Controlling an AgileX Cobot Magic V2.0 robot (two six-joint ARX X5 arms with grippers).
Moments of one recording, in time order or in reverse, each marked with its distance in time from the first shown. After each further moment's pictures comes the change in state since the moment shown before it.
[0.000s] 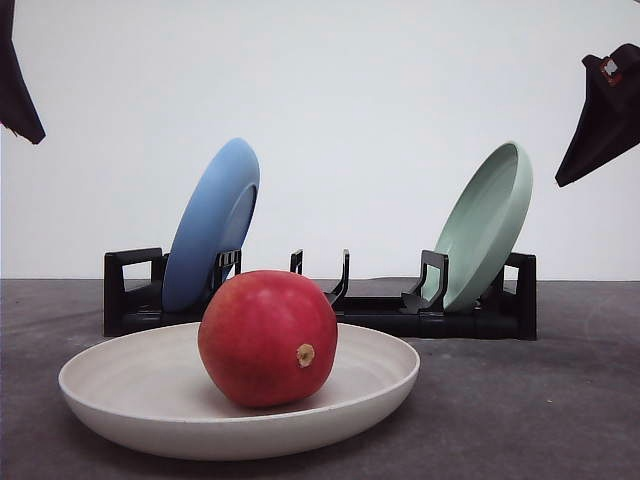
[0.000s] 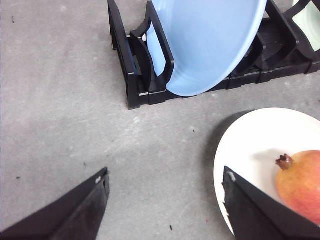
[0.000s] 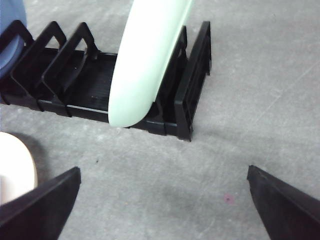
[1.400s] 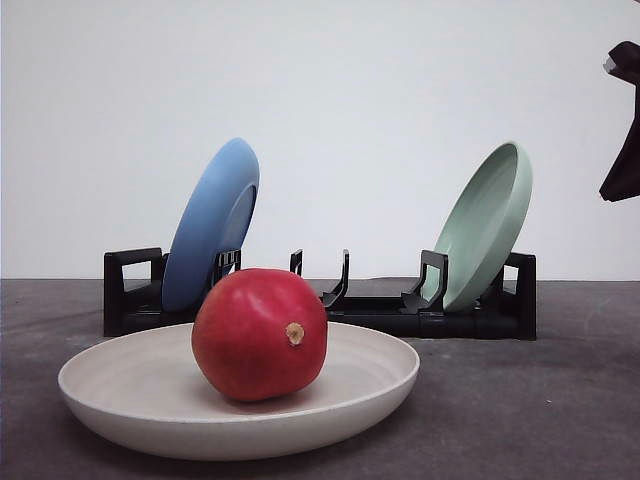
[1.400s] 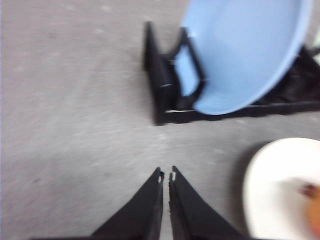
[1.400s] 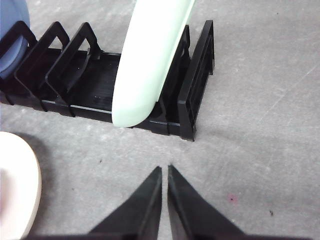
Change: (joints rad) left_arx 0.122 -0.236 -0.321 0.302 -0.002 -0.034; right_arx 0.000 0.000 0.000 0.003 -0.005 0.003
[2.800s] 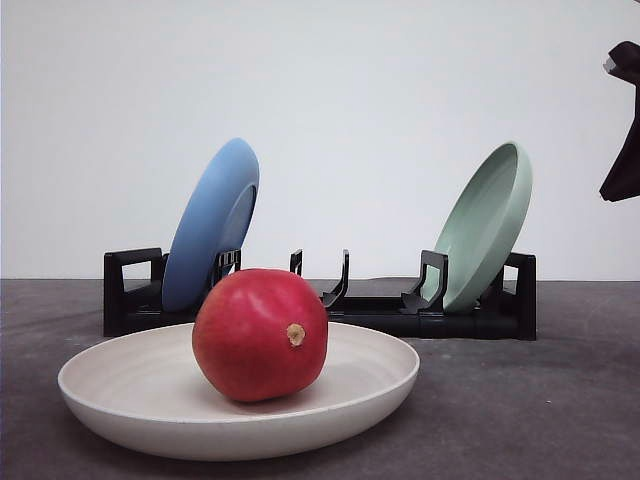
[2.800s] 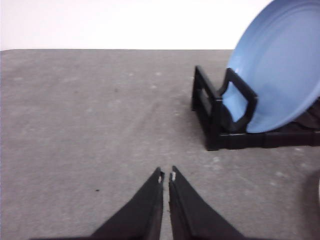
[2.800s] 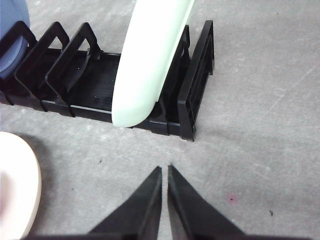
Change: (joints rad) left_arx 0.124 -0.603 -0.410 0.131 -0.029 0.087; right_arx 0.000 0.000 0.000 0.000 0.000 0.000
